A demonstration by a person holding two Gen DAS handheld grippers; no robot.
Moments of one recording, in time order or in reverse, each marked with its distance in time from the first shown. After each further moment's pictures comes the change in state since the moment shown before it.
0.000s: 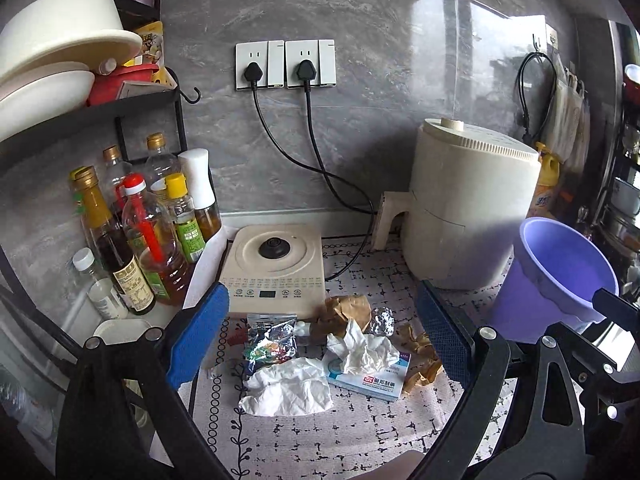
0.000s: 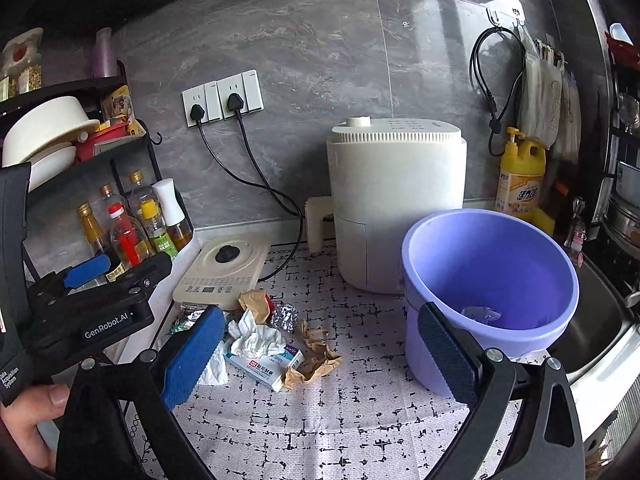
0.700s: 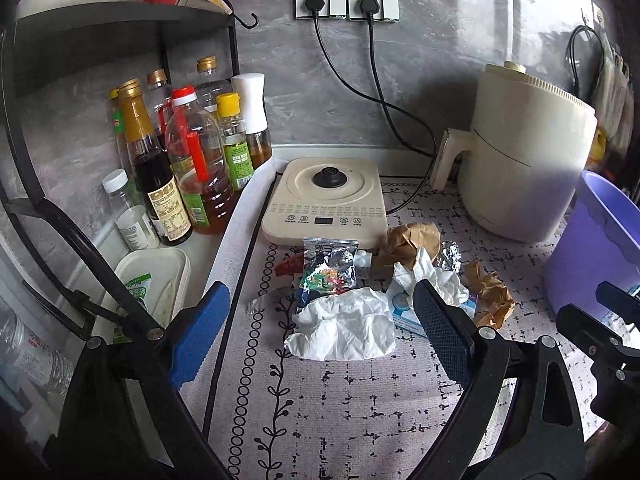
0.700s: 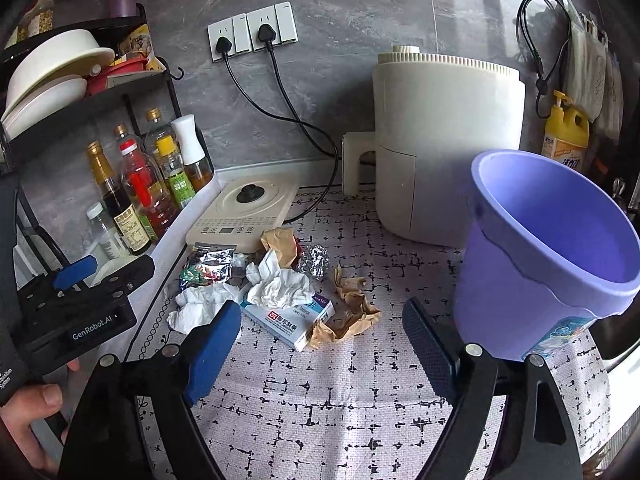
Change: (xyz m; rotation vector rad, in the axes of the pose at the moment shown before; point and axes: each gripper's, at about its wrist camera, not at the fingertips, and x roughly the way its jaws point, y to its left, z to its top) left arm 0.026 0.036 -0.063 -0.063 0.151 0.130; right arm 0.054 0.013 -0.045 -0.048 0.175 0.073
